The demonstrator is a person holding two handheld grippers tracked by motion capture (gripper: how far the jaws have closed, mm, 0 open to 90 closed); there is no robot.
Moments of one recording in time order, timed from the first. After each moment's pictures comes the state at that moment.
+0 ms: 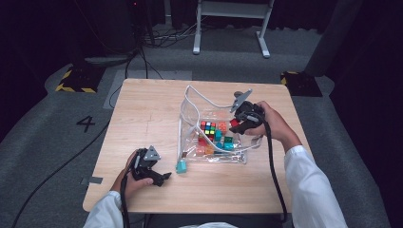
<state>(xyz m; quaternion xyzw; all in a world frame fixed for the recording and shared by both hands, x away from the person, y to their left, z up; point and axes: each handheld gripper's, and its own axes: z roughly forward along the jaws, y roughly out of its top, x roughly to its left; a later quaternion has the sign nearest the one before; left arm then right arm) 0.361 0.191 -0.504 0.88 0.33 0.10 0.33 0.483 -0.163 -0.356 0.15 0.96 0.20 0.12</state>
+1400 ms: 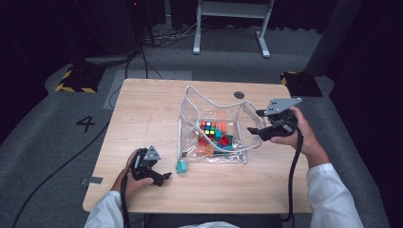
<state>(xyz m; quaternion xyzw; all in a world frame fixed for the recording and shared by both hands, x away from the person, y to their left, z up) 0.362 0.191 -0.504 0.88 0.33 0.11 0.33 0.429 -0.238 -0.325 0.18 0.89 0.35 0.21</state>
